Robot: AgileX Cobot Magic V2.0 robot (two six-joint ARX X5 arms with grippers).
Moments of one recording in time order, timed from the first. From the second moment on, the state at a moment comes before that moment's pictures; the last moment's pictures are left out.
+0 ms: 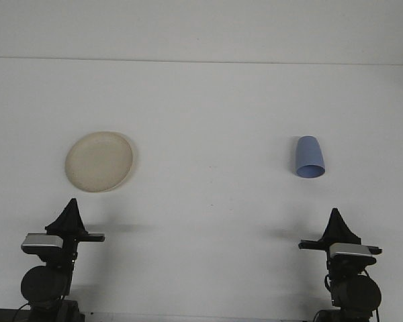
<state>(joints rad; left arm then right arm) -0.07 0.00 0.03 0.22 -0.10 -0.02 0.03 0.00 0.01 0.07 0.06 0.07</state>
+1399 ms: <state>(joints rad) -0.07 0.00 0.03 0.22 -0.10 -0.02 0.03 0.60 0.85 -0.86 0.02 -0.01</state>
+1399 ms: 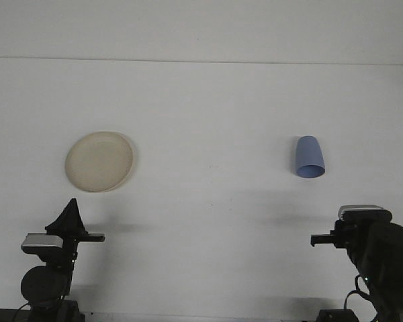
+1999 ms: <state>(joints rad) -0.07 0.00 0.03 0.22 -0.10 -0.02 0.03 0.61 0.85 -0.87 0.02 0.00</state>
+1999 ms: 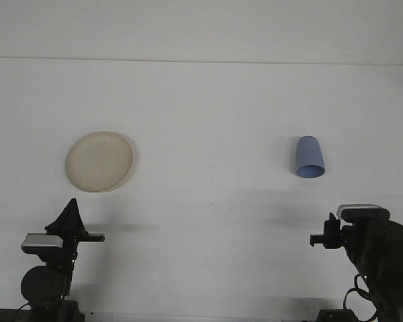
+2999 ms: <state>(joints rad) -0.07 0.00 0.03 0.22 -0.10 -0.02 -0.01 0.80 0.71 -0.37 0.02 -0.02</state>
